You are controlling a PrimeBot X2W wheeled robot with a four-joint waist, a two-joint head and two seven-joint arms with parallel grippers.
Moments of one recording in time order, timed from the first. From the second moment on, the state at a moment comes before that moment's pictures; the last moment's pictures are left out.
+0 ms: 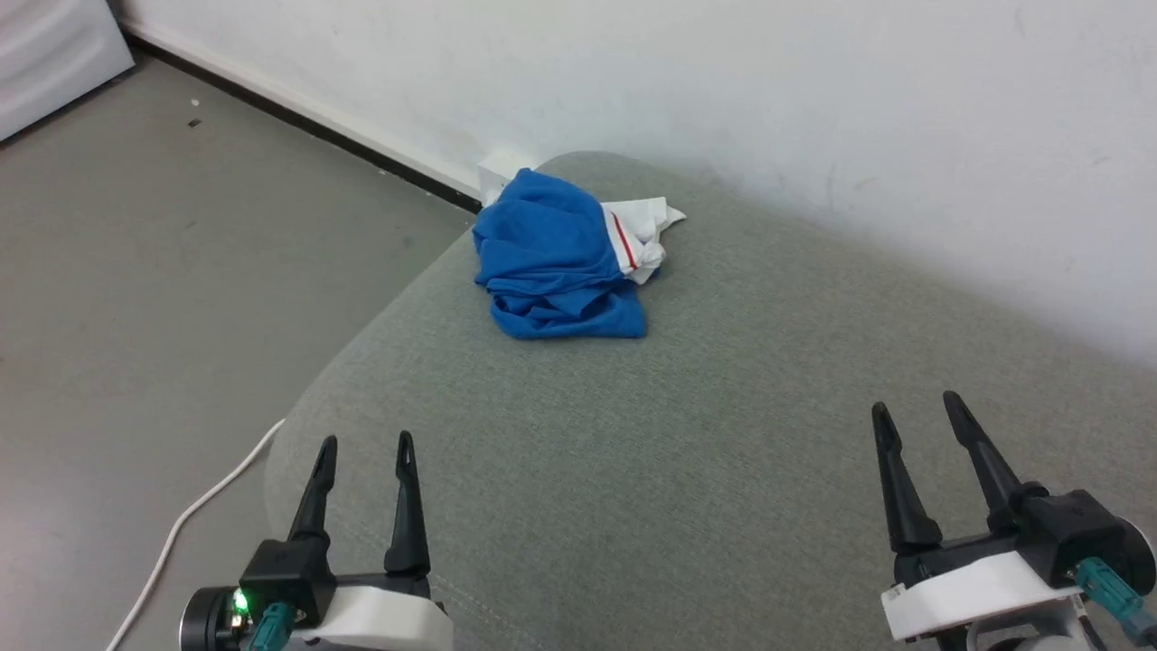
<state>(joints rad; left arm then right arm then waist) 0.08 0.05 -0.11 -0.01 -0.11 0.12 -0.24 0.05 -0.05 0.01 0.02 0.10 0.13 -0.23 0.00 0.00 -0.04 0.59</state>
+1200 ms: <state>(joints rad) -0.37 0.19 -0.09 0.29 -0.20 -0.07 -0.03 -0.02 -0.05 -0.01 -0.06 0.00 0.13 -0.26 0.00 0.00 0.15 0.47</state>
